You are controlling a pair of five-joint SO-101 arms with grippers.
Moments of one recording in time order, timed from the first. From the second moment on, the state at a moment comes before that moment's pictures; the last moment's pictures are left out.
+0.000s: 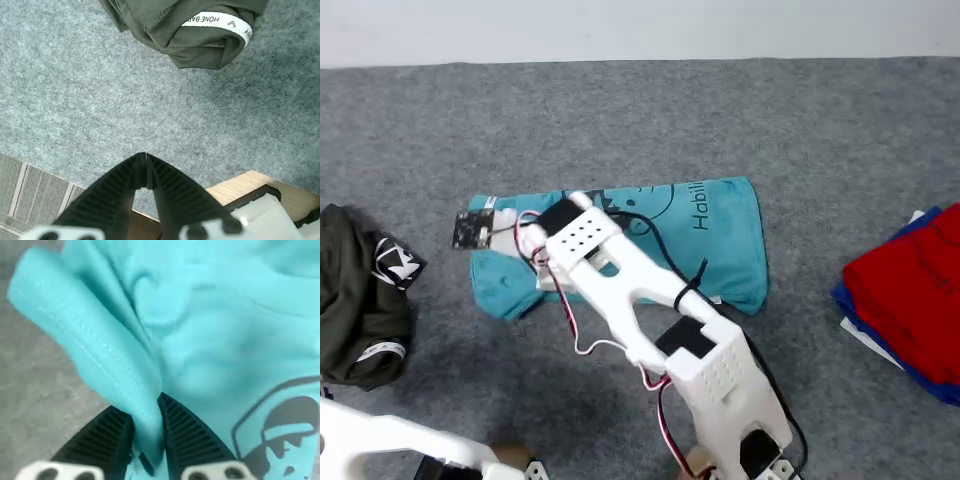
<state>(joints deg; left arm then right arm) -76.4 -33.1 36.8 91.1 -40.0 -45.6 36.0 -24.0 70.7 42.6</state>
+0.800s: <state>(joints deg) -76.4 -33.1 36.8 91.1 -40.0 -37.9 36.0 -24.0 61.2 28.5</state>
